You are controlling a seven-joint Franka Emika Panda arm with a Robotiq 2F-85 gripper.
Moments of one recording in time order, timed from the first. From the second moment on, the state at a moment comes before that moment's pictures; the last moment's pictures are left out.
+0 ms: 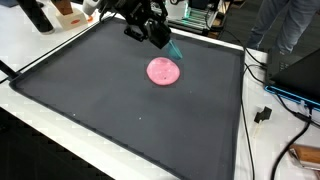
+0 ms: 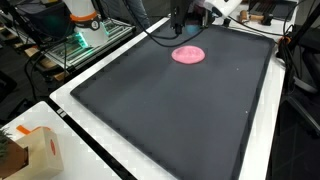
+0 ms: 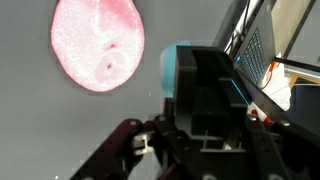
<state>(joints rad) -0.11 0.40 0.12 -1.78 0.65 1.79 -0.86</state>
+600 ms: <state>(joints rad) -0.06 0.30 0.12 -1.79 0.49 1.79 -0.70</state>
